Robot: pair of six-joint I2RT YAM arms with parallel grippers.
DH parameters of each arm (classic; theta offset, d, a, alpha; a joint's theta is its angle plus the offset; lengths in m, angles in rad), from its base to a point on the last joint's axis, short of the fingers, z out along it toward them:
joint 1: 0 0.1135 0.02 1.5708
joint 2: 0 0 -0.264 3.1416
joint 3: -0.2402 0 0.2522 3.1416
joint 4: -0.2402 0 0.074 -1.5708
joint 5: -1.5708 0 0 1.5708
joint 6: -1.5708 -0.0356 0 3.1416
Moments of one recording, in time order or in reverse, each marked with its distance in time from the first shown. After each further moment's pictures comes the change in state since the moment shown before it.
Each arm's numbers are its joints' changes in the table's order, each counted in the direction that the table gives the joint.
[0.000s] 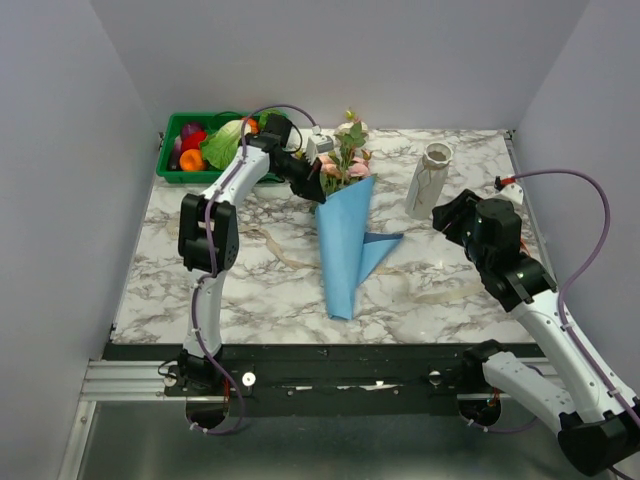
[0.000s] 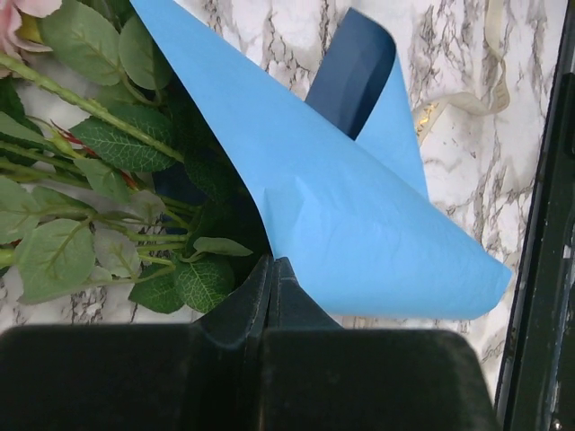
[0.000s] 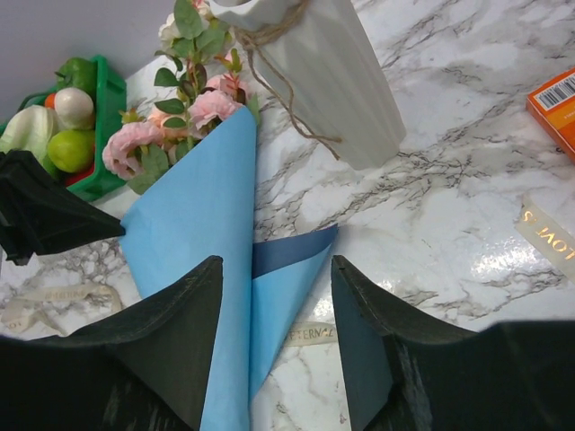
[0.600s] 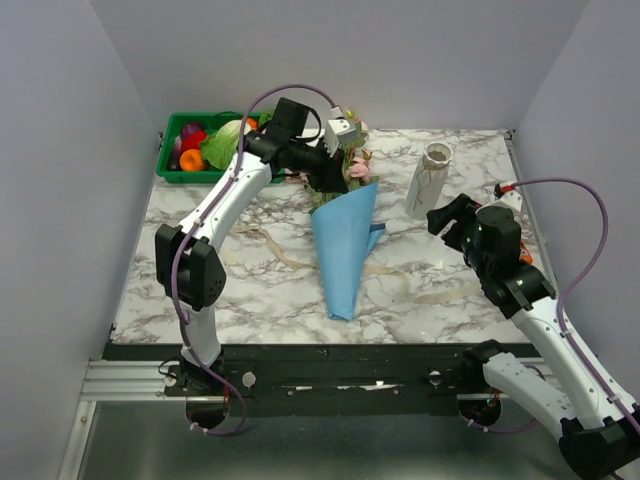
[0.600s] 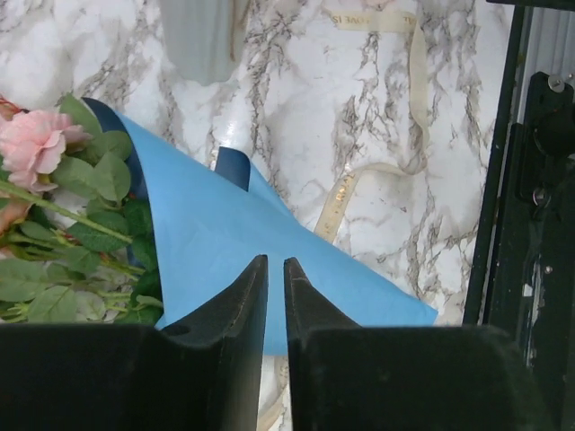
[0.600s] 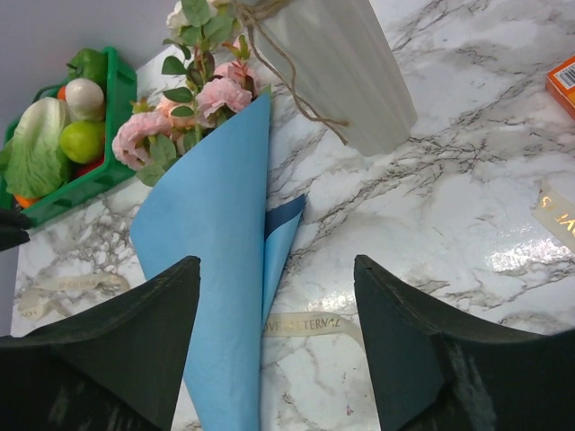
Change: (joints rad) left arm -0.133 0.343 0.093 0.110 0.113 0.169; right arm 0.001 0.043 0.058 0.027 0.031 -0.029
